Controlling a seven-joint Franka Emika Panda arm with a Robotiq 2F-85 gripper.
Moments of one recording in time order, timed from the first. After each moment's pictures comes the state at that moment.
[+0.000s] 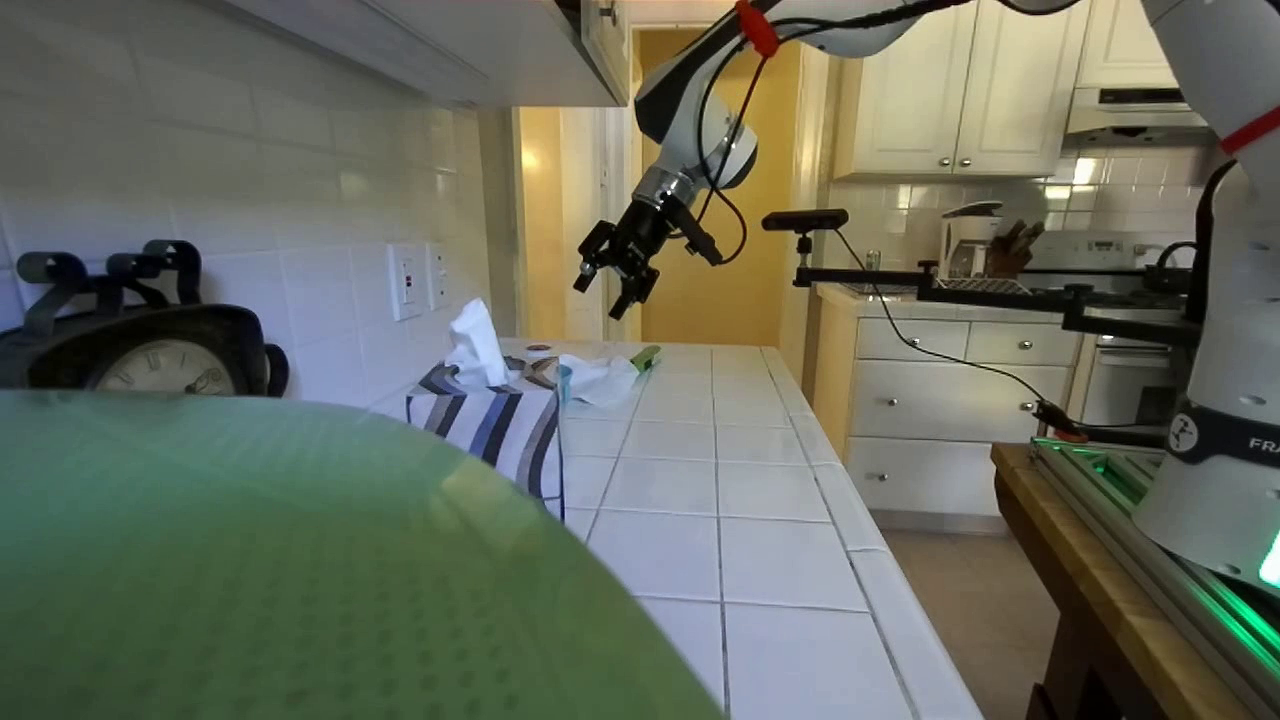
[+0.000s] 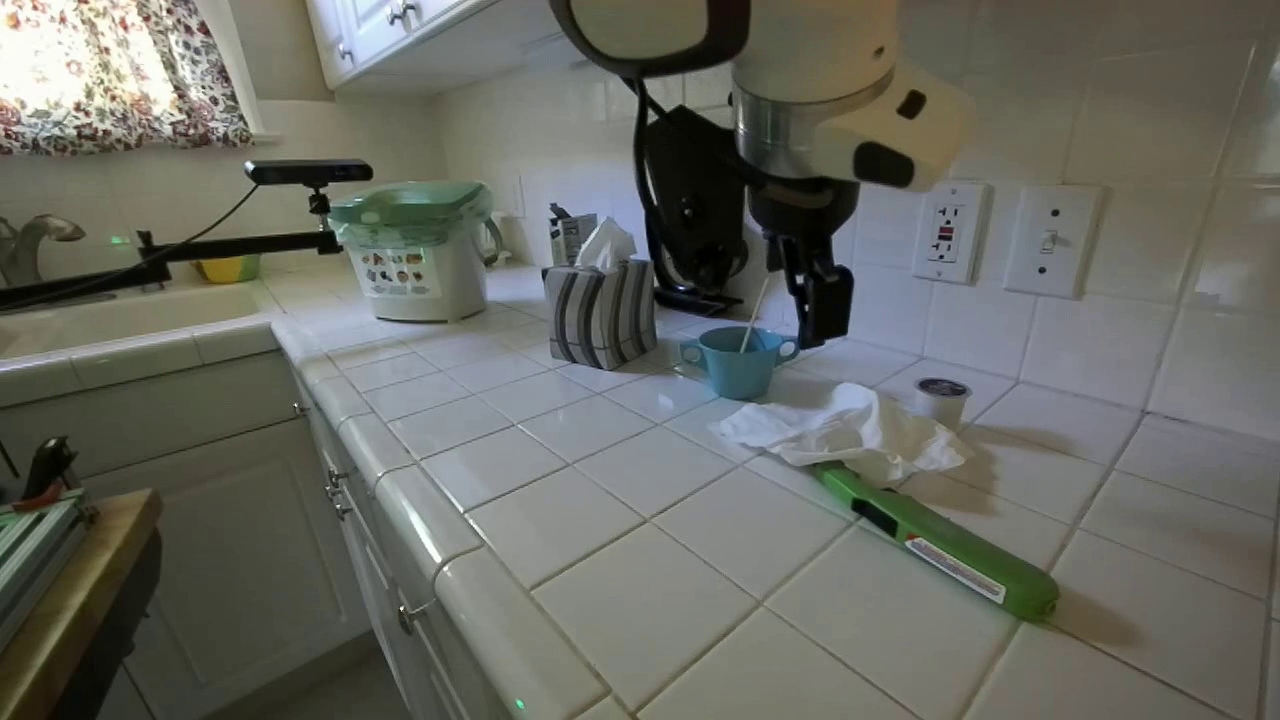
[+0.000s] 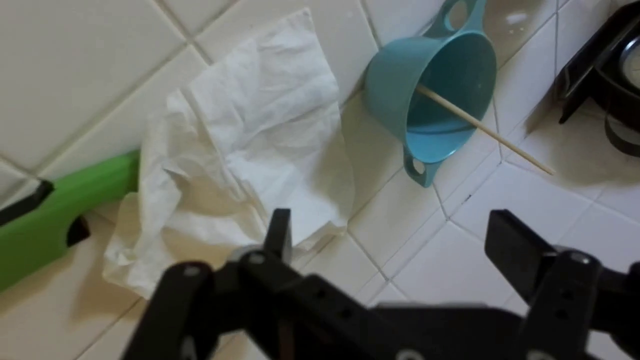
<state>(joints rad) -0.27 0.51 -0.07 -1.71 0.84 2.33 -0.48</state>
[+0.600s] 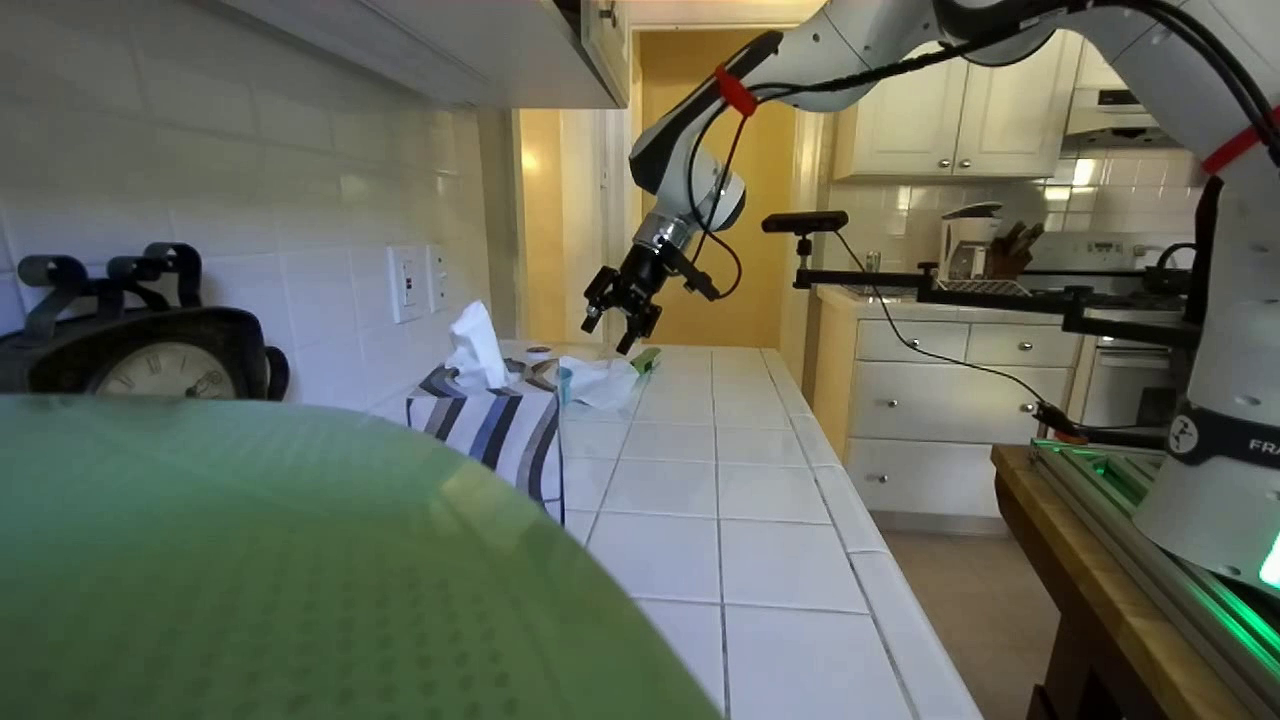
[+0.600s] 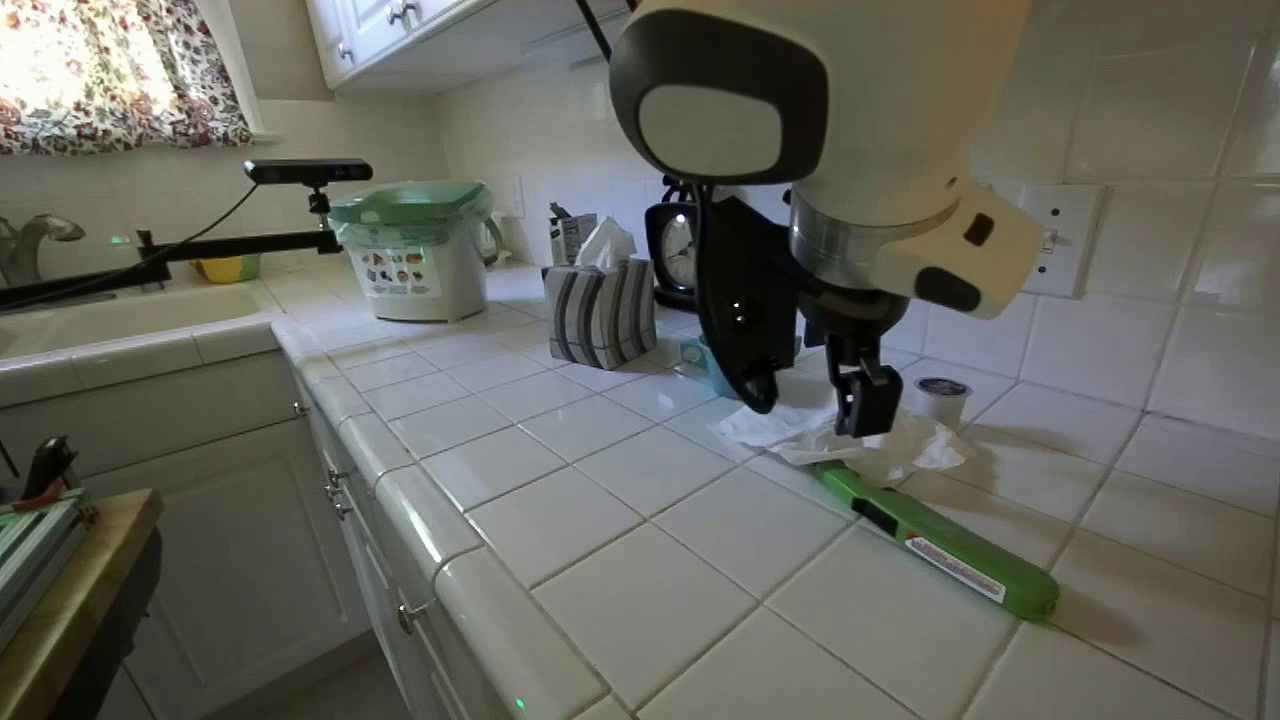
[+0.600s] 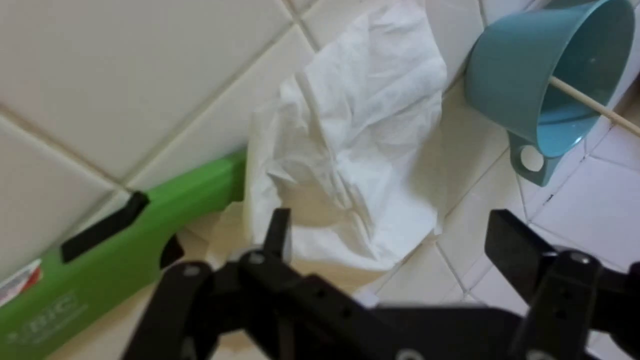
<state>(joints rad) -0.32 0.67 -0.07 -1.59 0.83 2.32 -0.48</state>
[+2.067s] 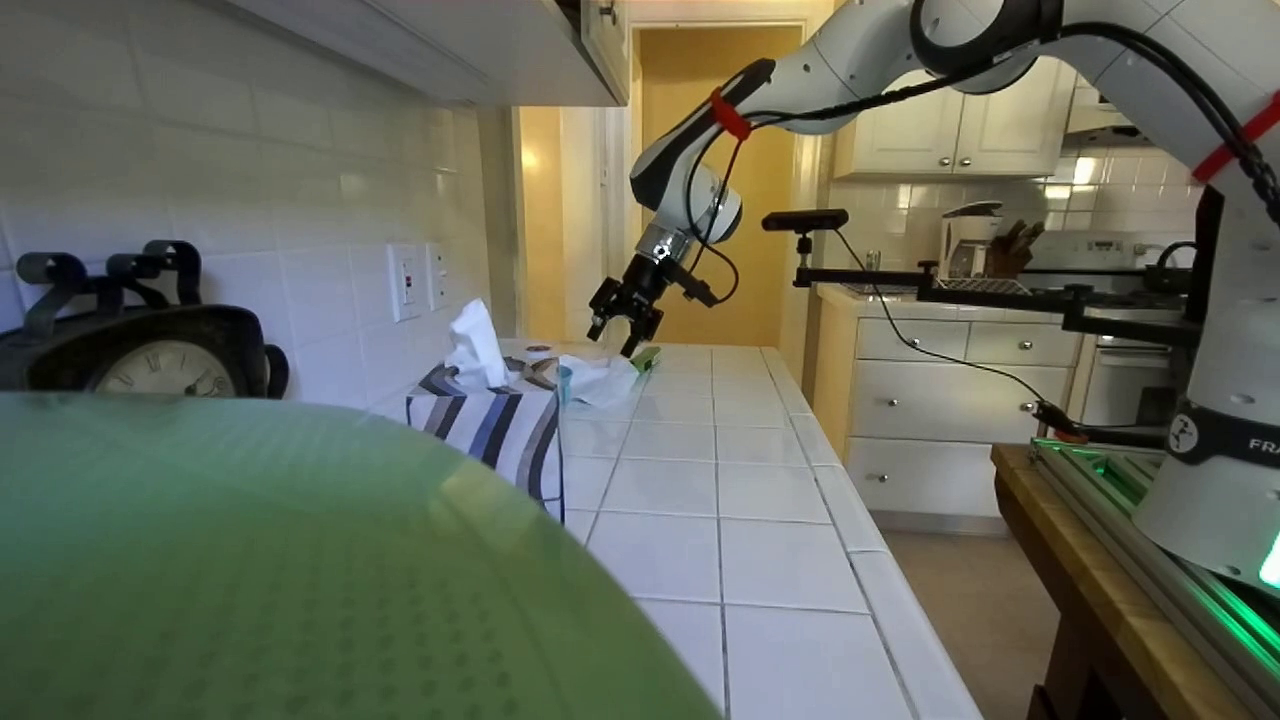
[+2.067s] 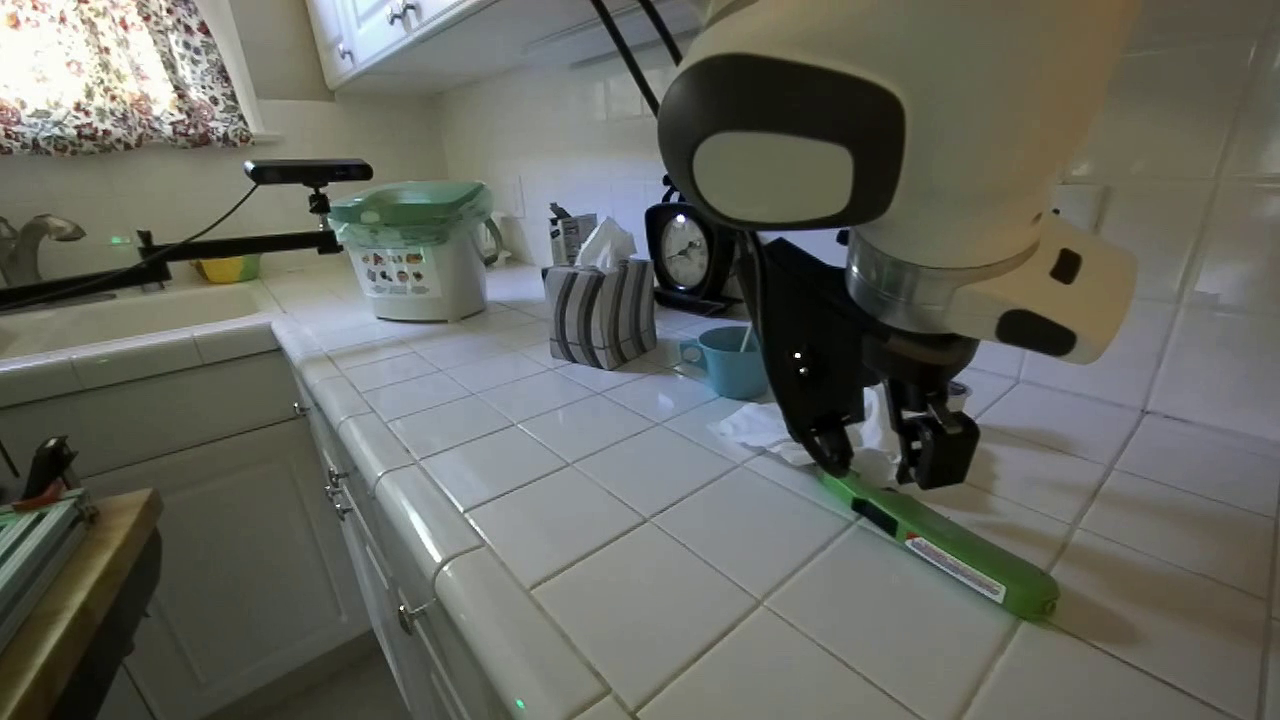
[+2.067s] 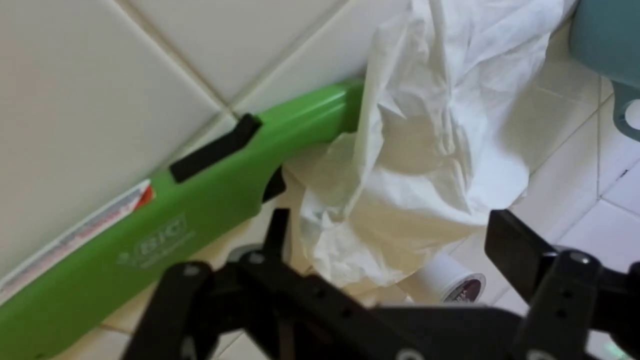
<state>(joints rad) -0.38 0.77 -0.05 -1.48 0.75 2.36 -0.47</state>
